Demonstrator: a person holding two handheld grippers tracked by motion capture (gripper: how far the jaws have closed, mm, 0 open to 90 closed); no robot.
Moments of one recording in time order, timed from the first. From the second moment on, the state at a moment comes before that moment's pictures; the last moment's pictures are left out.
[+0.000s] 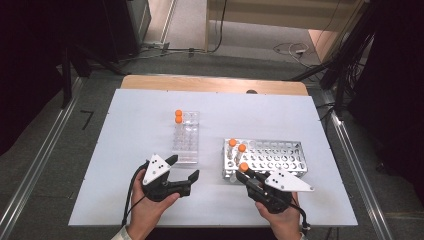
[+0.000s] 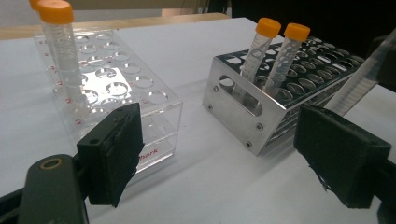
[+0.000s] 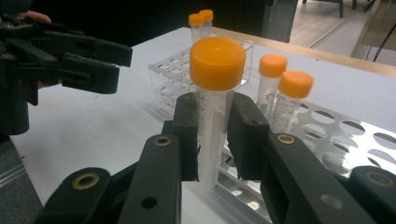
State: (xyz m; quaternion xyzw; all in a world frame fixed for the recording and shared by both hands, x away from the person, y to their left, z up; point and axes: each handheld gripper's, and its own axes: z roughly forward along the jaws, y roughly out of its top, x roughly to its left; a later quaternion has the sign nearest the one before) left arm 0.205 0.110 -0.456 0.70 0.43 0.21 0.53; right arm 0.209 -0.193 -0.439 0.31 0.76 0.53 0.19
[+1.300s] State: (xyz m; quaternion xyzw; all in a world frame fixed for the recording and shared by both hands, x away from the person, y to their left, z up) left arm 0.189 0.071 -0.430 0.72 0.36 0.19 0.57; right arm 0.208 -0.146 -0.454 0.27 0.80 0.52 0.16
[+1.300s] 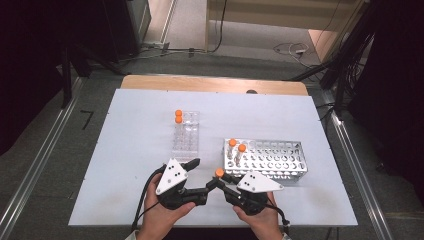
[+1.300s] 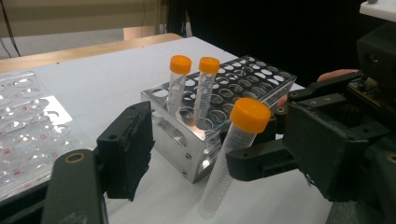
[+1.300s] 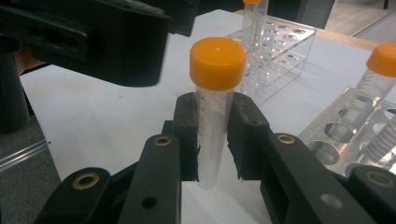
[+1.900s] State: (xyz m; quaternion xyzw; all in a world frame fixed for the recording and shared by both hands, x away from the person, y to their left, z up) left arm 0.190 0.060 -0.436 0.74 0.33 0.19 0.56; right arm 0.207 -0.139 -0.454 0.26 0.80 0.52 0.15
